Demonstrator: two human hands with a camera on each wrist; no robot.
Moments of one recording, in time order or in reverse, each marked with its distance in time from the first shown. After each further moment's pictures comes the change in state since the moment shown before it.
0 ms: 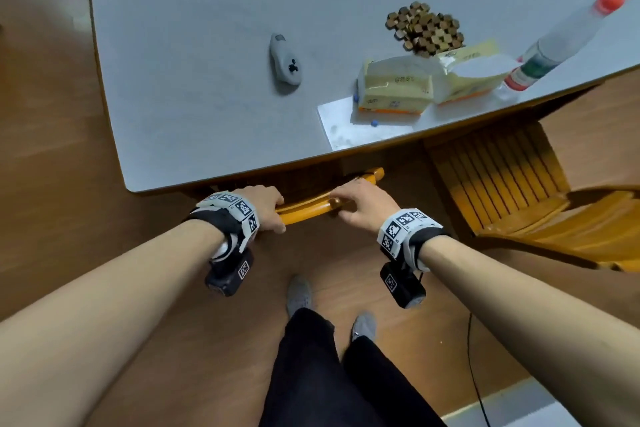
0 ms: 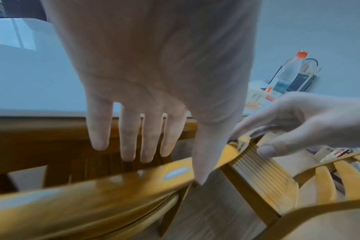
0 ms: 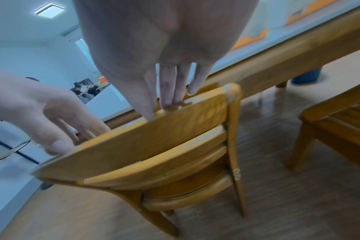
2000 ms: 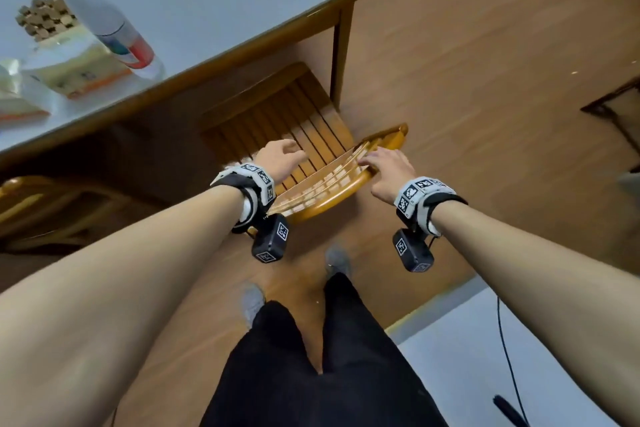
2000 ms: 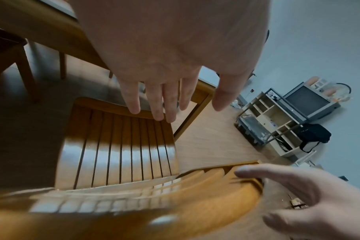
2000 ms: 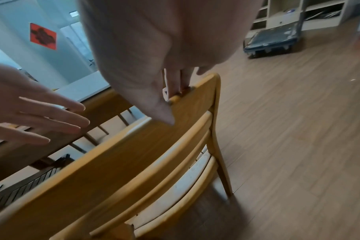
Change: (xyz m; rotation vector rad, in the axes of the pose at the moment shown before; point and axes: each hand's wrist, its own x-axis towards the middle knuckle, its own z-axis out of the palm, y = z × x) left_hand 0.078 0.760 -0.037 -0.784 0.237 0.115; right_hand -0.378 0.627 -0.223 -0.027 0.094 0.379
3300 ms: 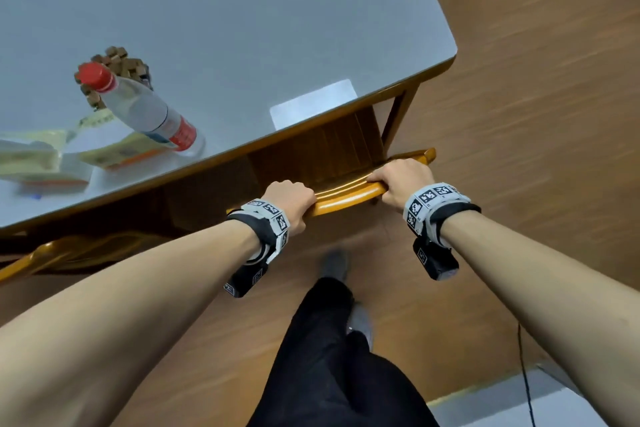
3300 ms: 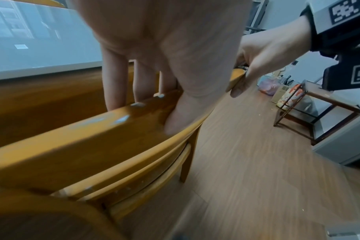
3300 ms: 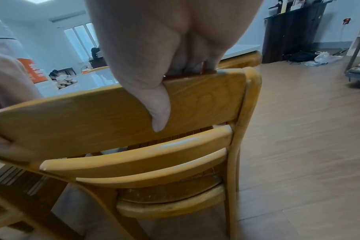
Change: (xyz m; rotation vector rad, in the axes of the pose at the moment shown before) left_hand 0.139 0.029 -0.093 1.043 -0.130 0.204; right_hand 0.216 -0.057 -0.107 -0.369 -0.087 -0.181
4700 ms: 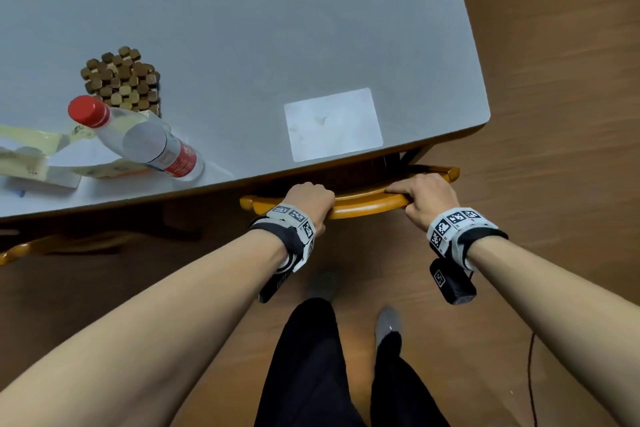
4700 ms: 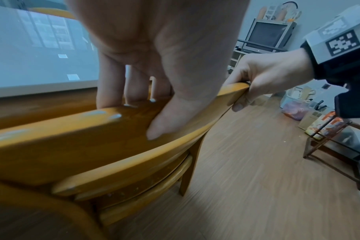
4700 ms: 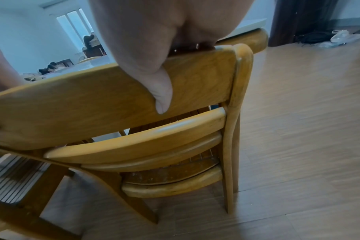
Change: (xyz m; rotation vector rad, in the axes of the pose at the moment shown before) left_hand 0.076 -0.014 -0.055 -0.141 -0.024 -0.107; right_hand 0.092 0.063 -0.021 0.146 0.134 -0.079
